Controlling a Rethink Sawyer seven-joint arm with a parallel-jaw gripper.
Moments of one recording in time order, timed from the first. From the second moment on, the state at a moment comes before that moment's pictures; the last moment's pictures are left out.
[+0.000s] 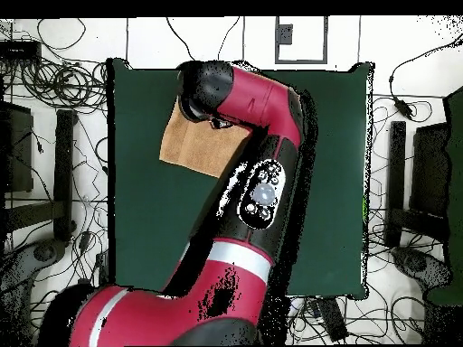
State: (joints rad) arm 0.09 -0.20 -0.51 0.87 0.50 1.02 2.58
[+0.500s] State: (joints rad) arm 0.00 -0.38 -0.52 0.88 0.41 1.10 2.58
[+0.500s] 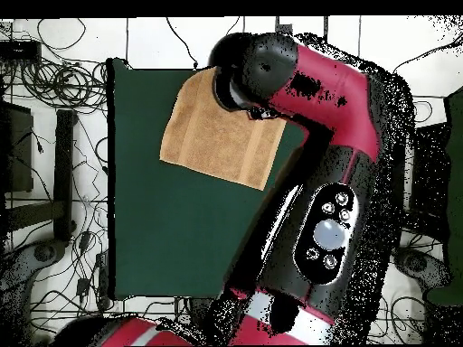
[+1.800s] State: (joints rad) arm -0.30 -0.65 -0.37 1.00 0.19 0.98 2.55
